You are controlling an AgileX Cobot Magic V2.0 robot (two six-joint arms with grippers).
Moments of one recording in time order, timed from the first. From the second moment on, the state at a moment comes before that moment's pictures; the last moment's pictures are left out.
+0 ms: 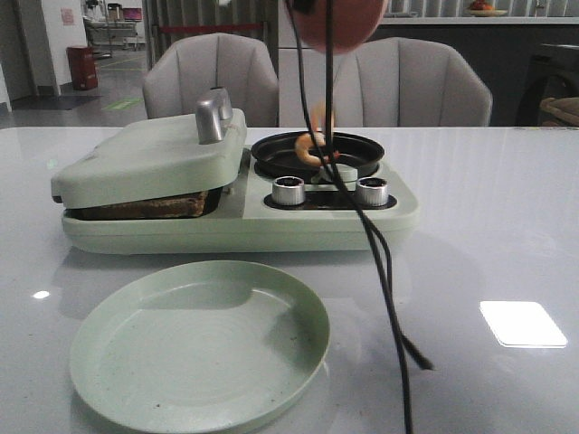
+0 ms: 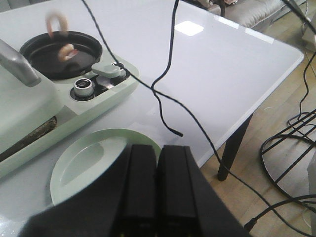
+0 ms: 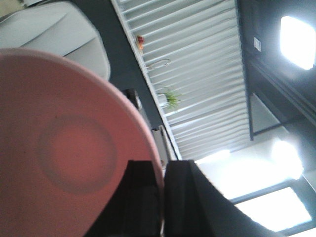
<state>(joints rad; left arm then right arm) -0.61 0.53 -0.63 -0.47 0.62 0.39 0.67 2.25 -2.08 -1.71 1.06 0.53</state>
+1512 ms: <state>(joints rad) -0.61 0.53 -0.63 -0.47 0.62 0.39 -0.13 1.52 -1.03 0.13 0.79 -0.10</state>
